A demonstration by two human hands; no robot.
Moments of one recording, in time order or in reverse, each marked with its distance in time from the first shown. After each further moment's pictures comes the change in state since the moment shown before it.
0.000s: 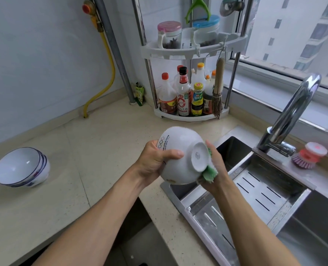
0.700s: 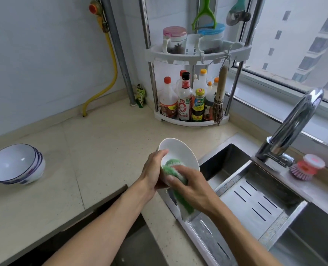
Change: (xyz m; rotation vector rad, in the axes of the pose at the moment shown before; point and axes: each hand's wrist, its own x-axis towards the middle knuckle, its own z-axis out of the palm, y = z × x) left_hand 0.006 -0.031 0.001 0.011 0.328 -0.347; right_hand -0.023 0.027 -0.004 -1.180 -0.425 -0.676
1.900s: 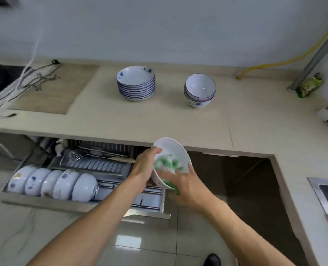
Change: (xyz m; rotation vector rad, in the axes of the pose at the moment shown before) left_hand -0.290 -0.180 -0.382 -0.287 0.726 -0.023; right_hand -0.095 -0.159 0.407 -0.667 -0.854 -0.429
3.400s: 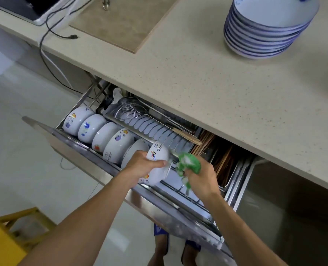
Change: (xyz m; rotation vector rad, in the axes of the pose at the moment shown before) left_hand 0.169 -0.140 -0.221 0.144 0.207 -0.312; right_hand 0.230 -0.055 0.160 0.768 -0.130 0.538
